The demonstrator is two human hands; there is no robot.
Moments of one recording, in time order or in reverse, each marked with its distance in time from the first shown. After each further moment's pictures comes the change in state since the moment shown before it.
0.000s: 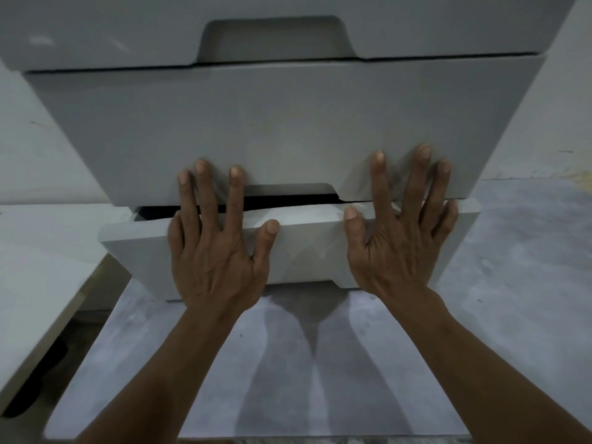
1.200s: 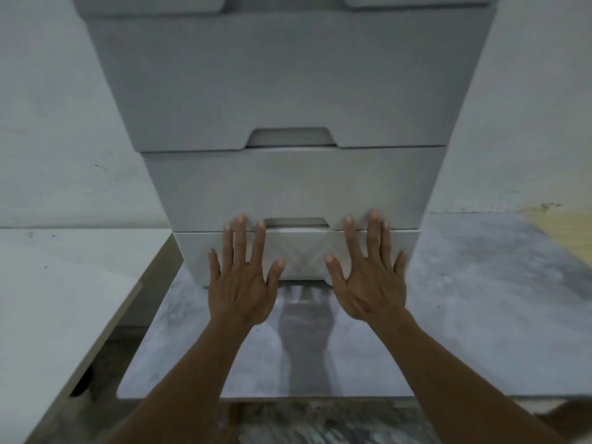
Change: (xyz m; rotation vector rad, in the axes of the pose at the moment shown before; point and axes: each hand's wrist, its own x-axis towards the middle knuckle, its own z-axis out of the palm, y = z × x) left_hand -0.018 -0.006 -0.042 -0.078 -0.369 0.008; right_hand -0.020 -0.011 -0.055 0.118 -0.495 -0.001
